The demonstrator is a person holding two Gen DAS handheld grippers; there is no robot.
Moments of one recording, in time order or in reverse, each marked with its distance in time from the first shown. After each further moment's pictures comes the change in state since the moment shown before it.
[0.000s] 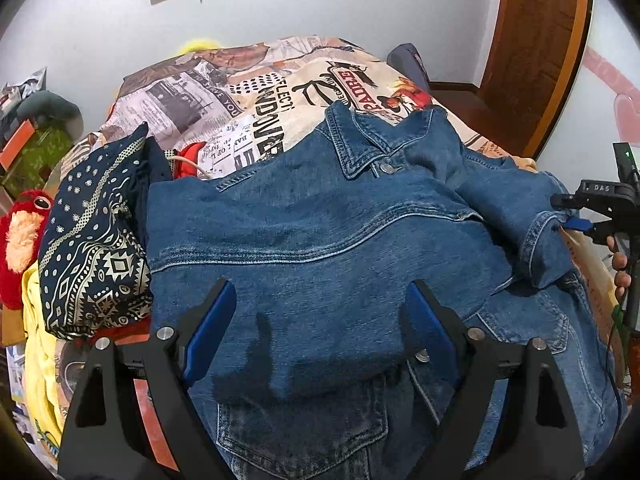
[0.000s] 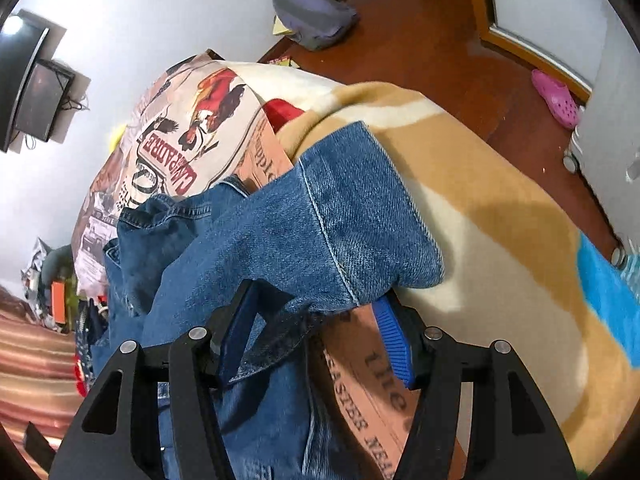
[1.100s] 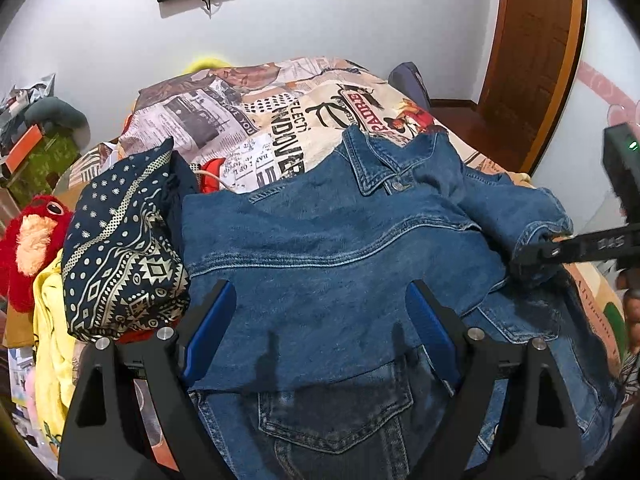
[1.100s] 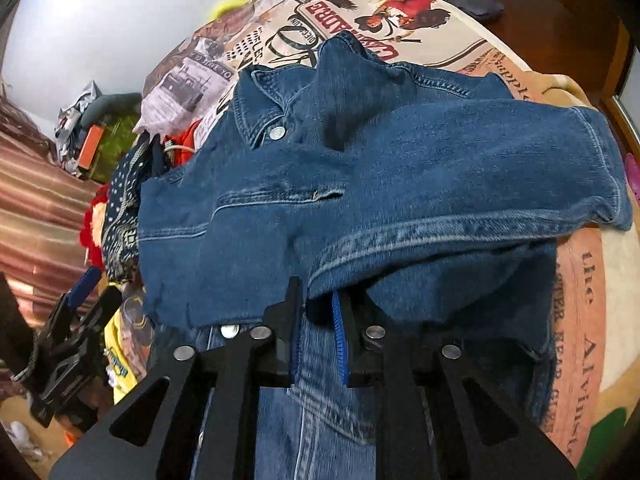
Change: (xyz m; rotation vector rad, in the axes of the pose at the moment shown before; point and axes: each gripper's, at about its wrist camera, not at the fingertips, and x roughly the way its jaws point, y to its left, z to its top) left arm -0.033 0.022 -0.006 -0.005 -0.063 0.000; right arm -0.012 0.128 -0.088 -0.411 0.244 0.140
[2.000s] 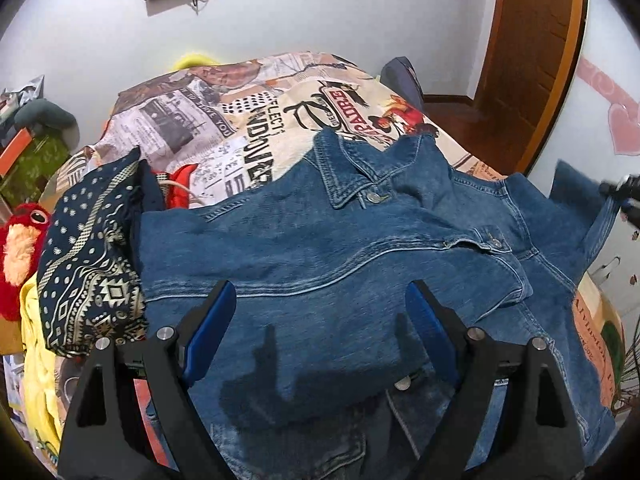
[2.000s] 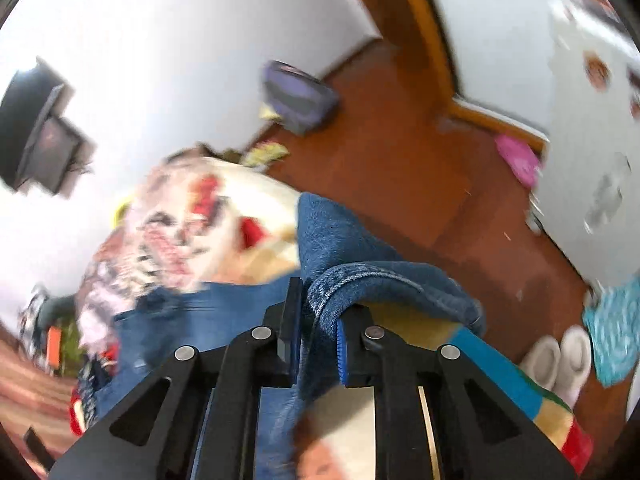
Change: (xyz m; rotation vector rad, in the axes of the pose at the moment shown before) left arm 0.025 -0.030 0.023 0.000 0.013 -0.015; right arm -0.132 -0.169 0.020 0.379 -0.540 -0.157
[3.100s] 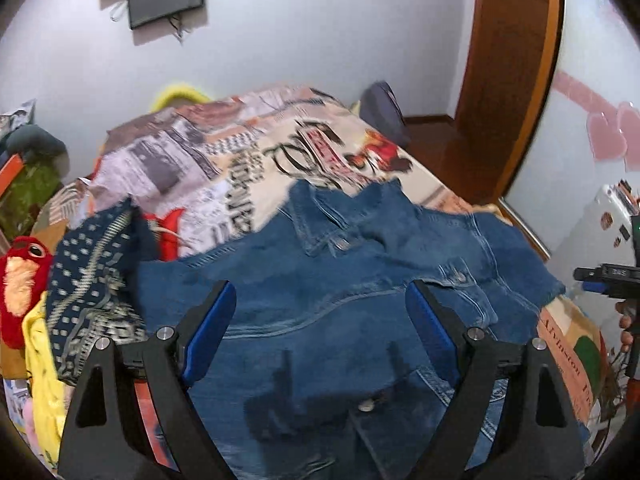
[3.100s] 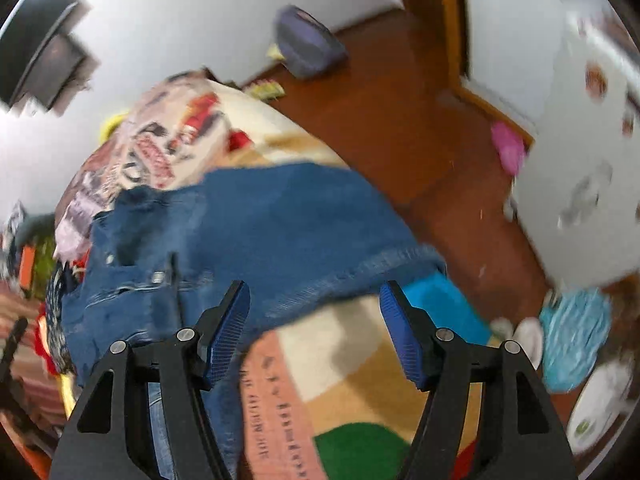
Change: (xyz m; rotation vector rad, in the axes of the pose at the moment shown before) left arm -0.025 -0.025 0.032 0.048 -0.068 -0.054; right arm 0.024 -0.059 -0.050 -0.038 0.272 -0.127
